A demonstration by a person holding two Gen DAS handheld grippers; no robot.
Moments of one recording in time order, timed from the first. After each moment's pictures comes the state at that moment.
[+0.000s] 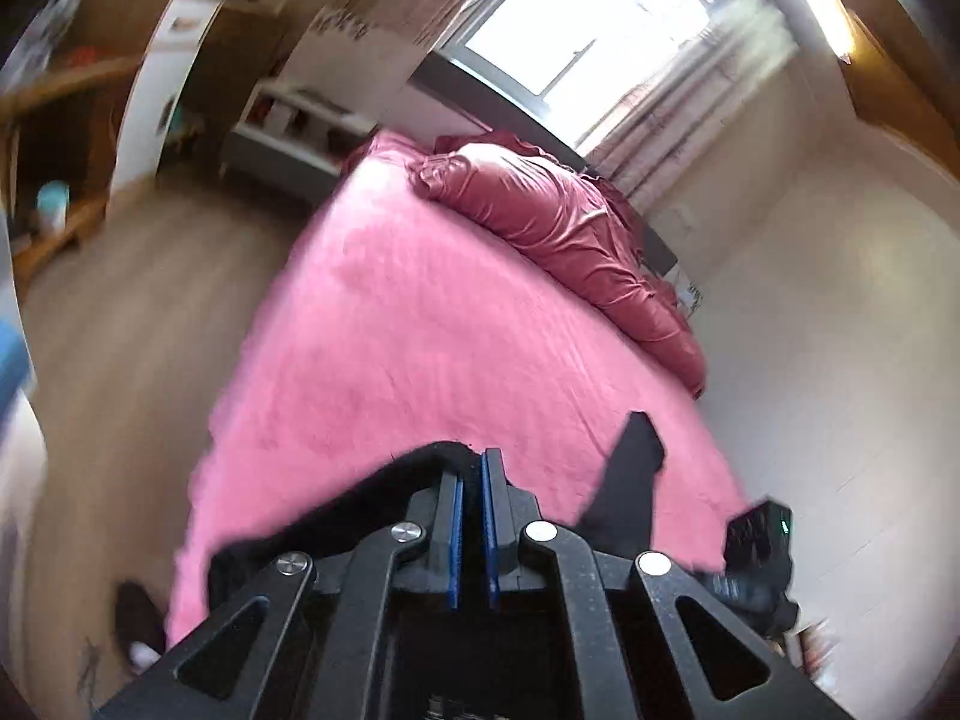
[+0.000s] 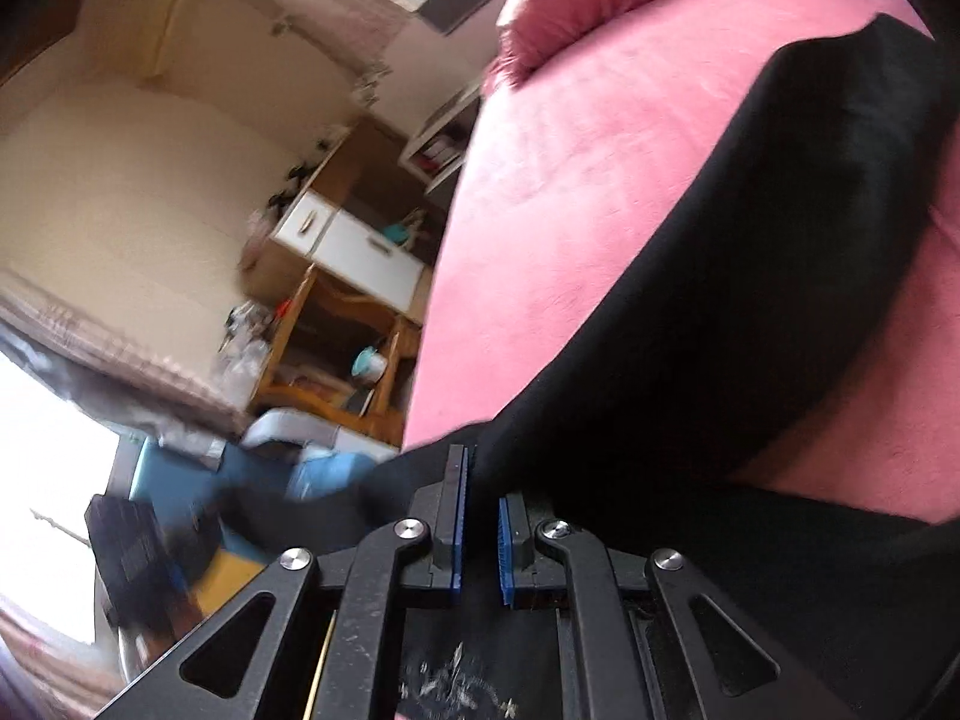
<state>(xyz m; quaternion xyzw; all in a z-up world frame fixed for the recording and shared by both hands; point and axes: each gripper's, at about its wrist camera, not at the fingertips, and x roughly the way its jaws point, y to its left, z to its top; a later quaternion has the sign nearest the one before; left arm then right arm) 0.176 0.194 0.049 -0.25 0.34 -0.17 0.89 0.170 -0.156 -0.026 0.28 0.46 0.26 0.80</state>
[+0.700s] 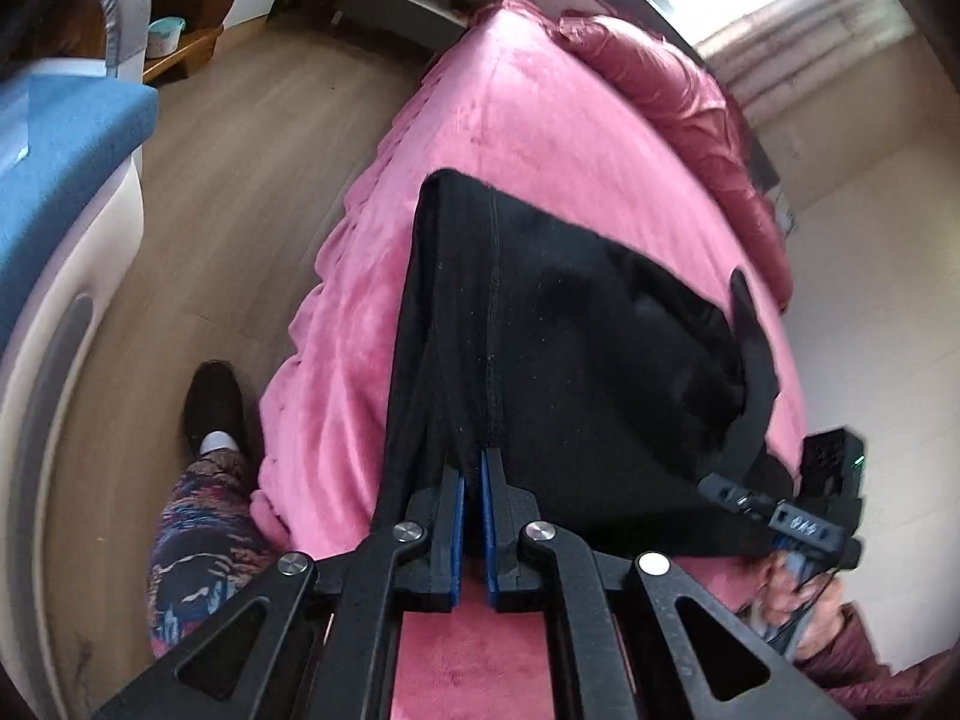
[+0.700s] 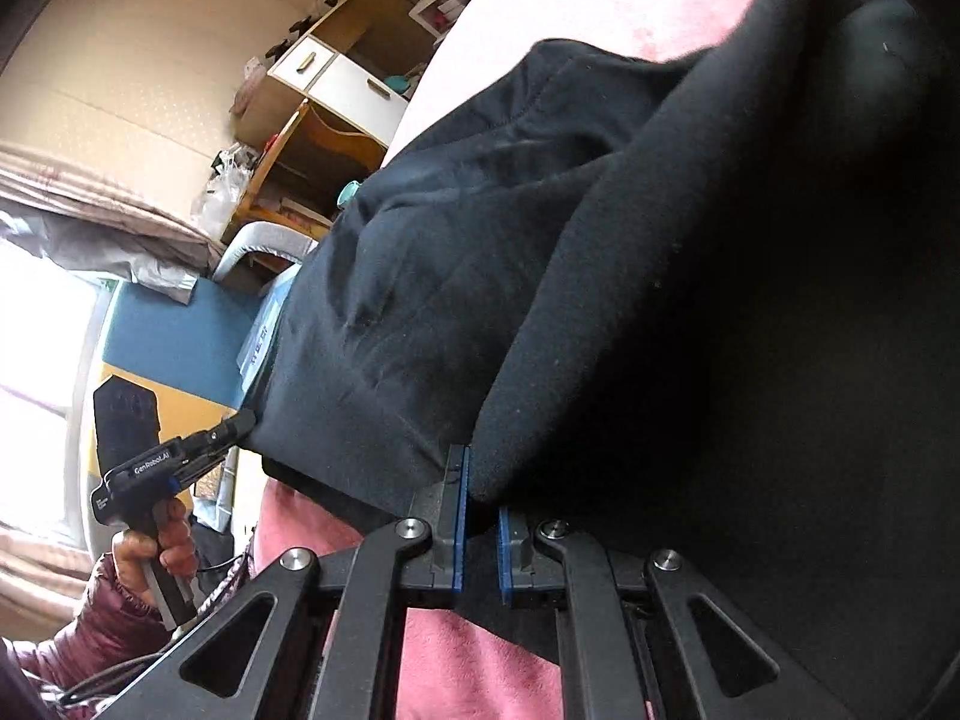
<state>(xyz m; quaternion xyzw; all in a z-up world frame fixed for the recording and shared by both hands) 0.045 0.227 -0.089 -0.26 0.51 -0.09 0.81 0.071 -0.101 -0.112 0.19 0.56 0.29 0.75</state>
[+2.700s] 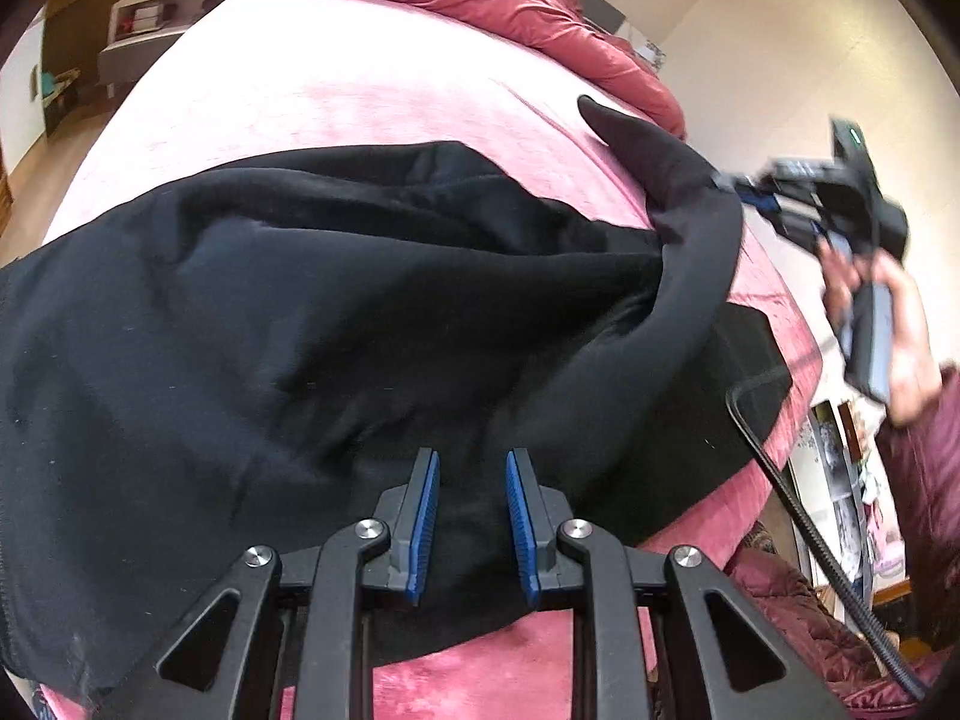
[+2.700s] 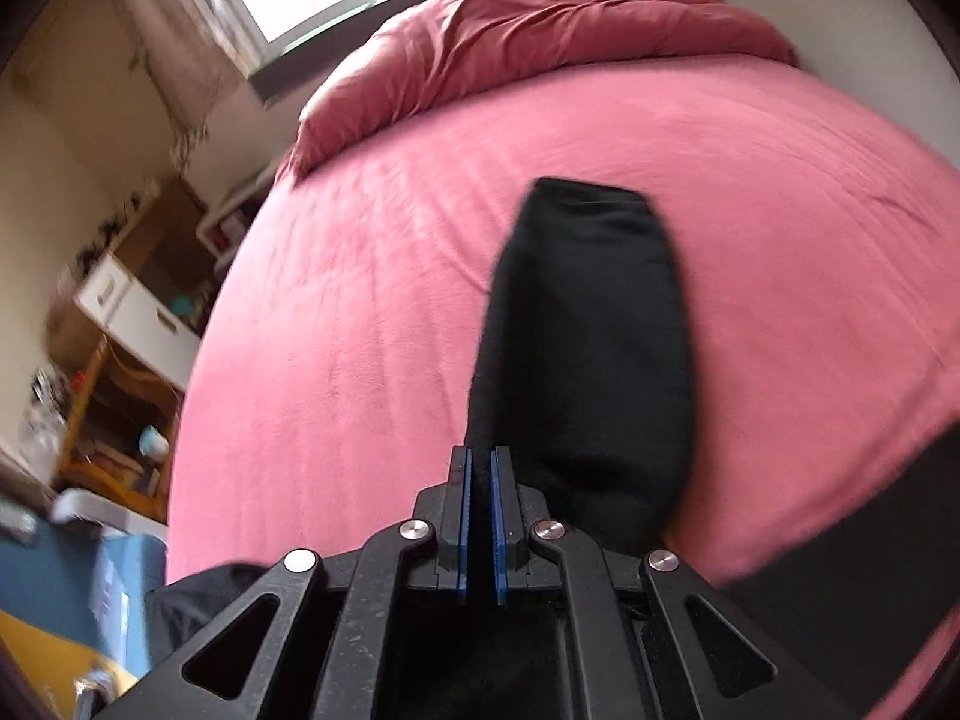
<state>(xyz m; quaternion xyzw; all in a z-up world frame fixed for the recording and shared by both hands) 0.072 0.017 -0.077 -0.08 0.52 -0.27 0.81 0.157 -0.313 0.015 0.21 0.43 -0.03 0.88</state>
